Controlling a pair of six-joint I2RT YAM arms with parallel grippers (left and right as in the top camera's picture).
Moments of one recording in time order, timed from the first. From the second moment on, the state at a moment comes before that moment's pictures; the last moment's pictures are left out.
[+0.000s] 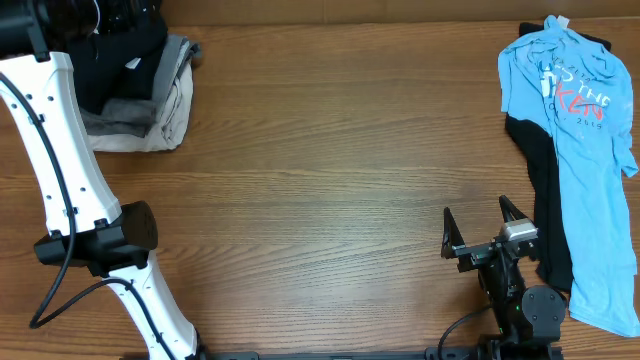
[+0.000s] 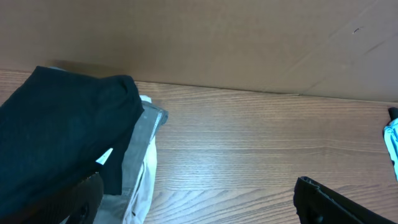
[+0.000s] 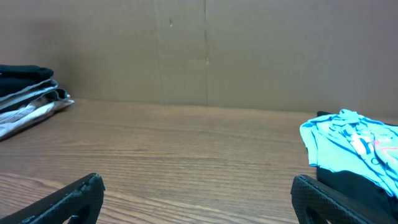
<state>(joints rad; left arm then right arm) 0.22 2.20 2.83 -1.38 0.36 -0.03 -0.02 0.01 0.02 -0.01 -0.23 0.02</state>
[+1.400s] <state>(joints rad) 0.21 1.25 1.74 -1.35 0.25 -0.03 -0.02 0.01 0.02 -0.01 -0.23 0.02</state>
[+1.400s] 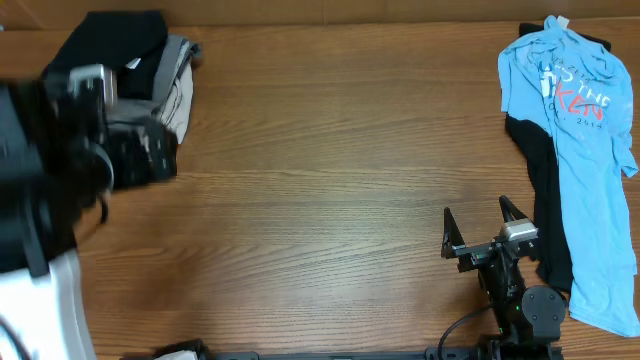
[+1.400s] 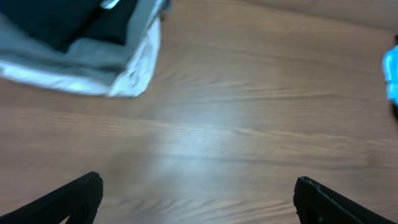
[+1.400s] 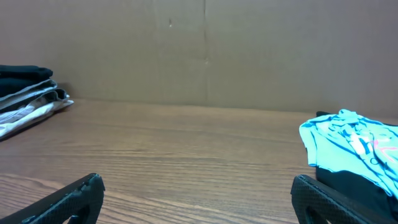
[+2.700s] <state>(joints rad) 0.12 0.02 0.04 -0.01 0.16 -0.18 -0.02 0.01 0.02 -0.01 -0.23 0.02</state>
